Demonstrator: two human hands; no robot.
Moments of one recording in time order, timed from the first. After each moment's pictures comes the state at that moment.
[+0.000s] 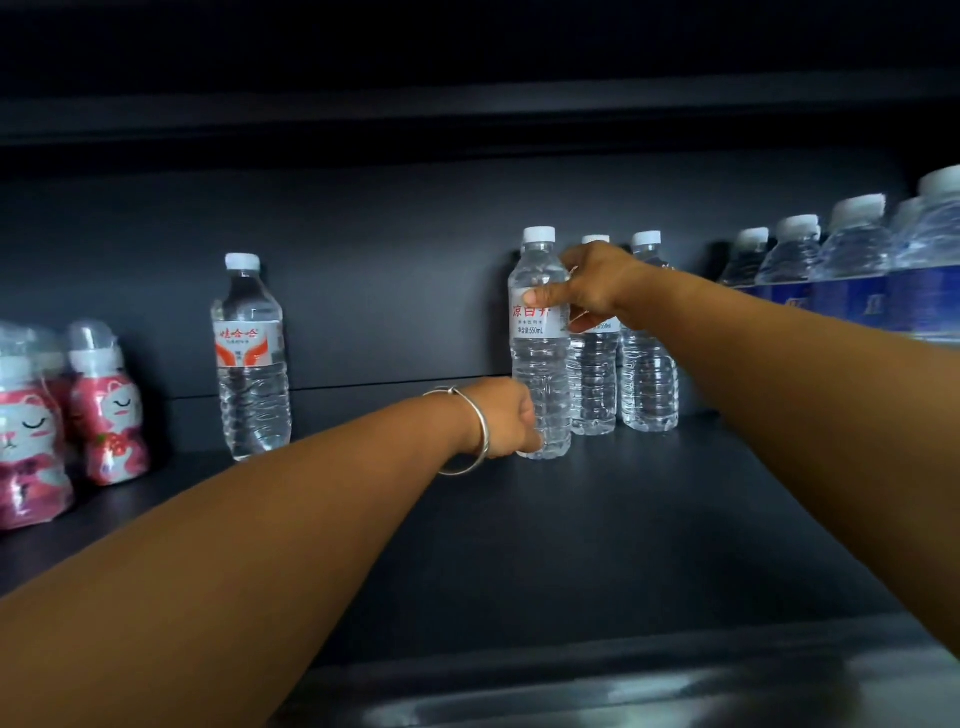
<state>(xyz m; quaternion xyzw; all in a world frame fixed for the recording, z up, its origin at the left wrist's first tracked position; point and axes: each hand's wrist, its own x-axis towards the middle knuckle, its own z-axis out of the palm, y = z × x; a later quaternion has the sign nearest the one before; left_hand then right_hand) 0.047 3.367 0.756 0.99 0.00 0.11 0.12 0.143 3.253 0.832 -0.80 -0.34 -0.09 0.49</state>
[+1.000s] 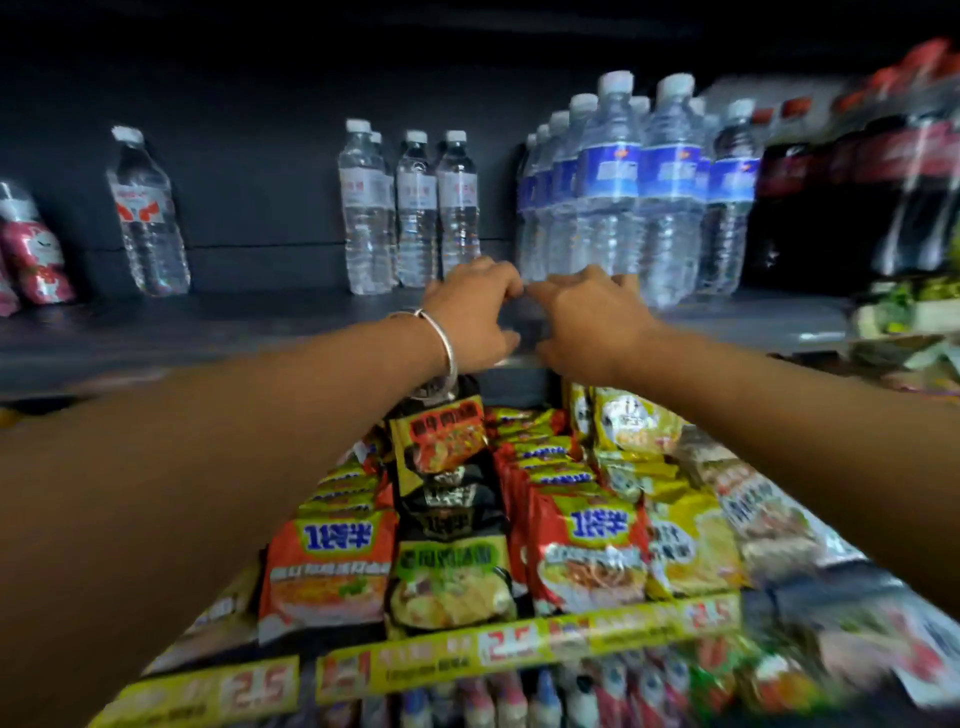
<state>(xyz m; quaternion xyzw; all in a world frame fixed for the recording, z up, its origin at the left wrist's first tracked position) -0.082 3.113 0.694 0.96 -0.05 0.27 0.08 -0.048 2.981 0.687 -0.91 -0.30 -0.27 0.00</state>
